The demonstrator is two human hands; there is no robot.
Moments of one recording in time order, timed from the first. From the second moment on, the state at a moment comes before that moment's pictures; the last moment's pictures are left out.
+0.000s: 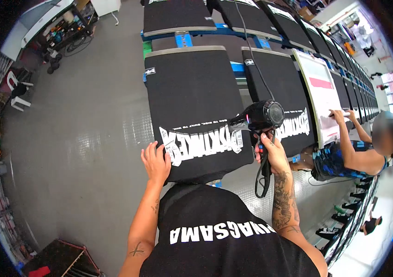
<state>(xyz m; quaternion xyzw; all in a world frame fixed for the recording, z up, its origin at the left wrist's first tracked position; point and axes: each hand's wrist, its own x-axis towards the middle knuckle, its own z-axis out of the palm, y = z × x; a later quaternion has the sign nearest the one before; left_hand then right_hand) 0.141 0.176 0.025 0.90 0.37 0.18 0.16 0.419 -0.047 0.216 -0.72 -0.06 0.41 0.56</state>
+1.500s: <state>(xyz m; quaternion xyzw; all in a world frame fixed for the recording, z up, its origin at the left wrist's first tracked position) 0.102 0.214 0.025 0.88 0.41 0.20 0.16 0.352 0.089 0.217 -0.63 -0.14 0.58 0.50</state>
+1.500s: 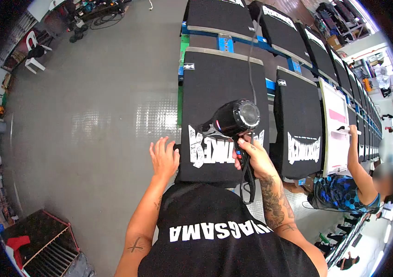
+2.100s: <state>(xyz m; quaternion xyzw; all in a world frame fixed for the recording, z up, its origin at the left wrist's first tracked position) 0.148 0.148 0.025 0.89 0.39 0.20 0.14 0.421 -0.116 0.209 -0.66 -0.01 0.44 0.60</state>
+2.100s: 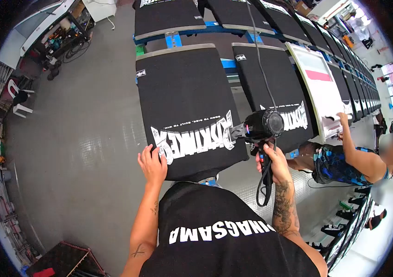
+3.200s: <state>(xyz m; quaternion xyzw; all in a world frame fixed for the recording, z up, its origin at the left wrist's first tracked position) 0.090 0.208 0.024 0.88 0.41 0.20 0.17 0.332 0.117 0.209 -0.61 -0.15 0.61 0.48</state>
